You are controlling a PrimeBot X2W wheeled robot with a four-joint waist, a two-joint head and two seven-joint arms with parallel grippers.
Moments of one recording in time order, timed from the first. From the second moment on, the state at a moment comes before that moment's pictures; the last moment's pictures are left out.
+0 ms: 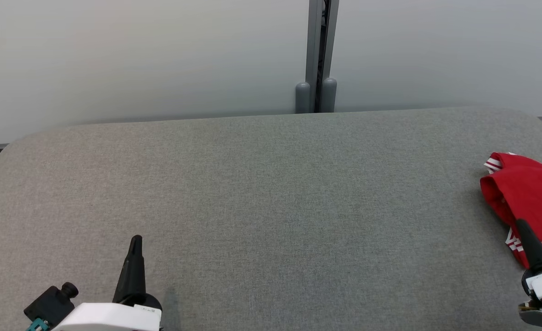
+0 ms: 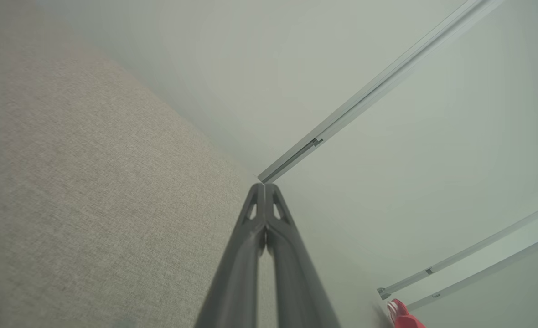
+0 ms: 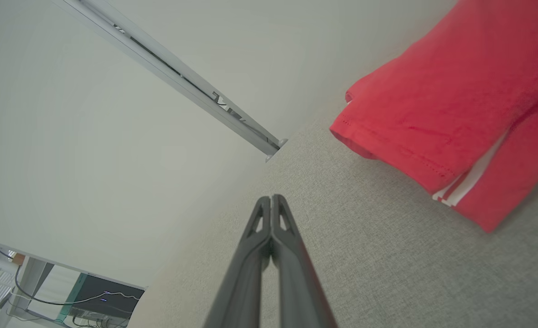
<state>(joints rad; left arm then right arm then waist) 0.02 0.16 -0.22 0.16 -1.07 0.00 -0.25 -0.08 -0.05 -0.32 0.17 0.88 0.13 0.30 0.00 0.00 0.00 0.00</state>
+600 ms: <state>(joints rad) -0.01 0.12 -0.22 0.17 -1.24 -0.04 -0.25 -0.14 -0.06 -0.37 0.24 1.07 0.13 0.36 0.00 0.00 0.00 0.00</state>
